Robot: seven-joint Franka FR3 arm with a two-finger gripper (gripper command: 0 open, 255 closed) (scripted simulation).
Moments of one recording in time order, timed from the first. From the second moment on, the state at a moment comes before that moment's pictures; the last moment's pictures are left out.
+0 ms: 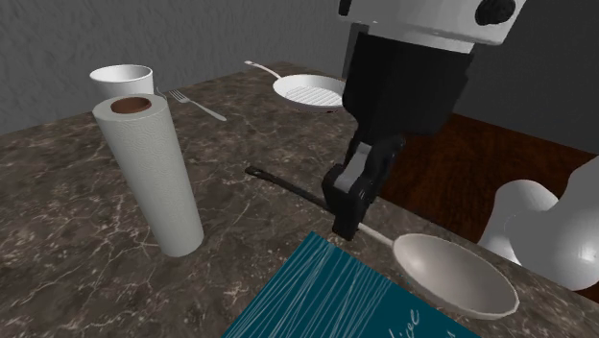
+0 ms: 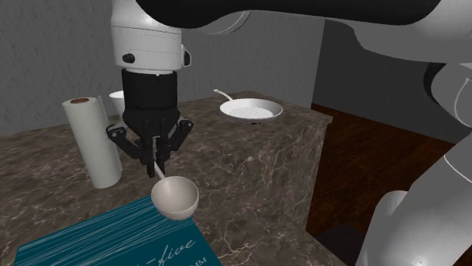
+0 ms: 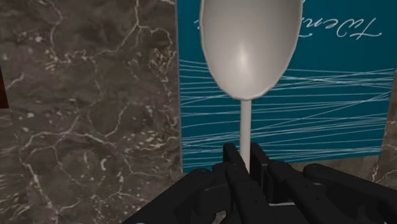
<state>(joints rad) 0.48 -0.29 0.52 -1.74 0.22 1.58 0.79</state>
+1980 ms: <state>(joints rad) 0.89 0.26 1.18 -1.30 -0.28 1.52 1.81</state>
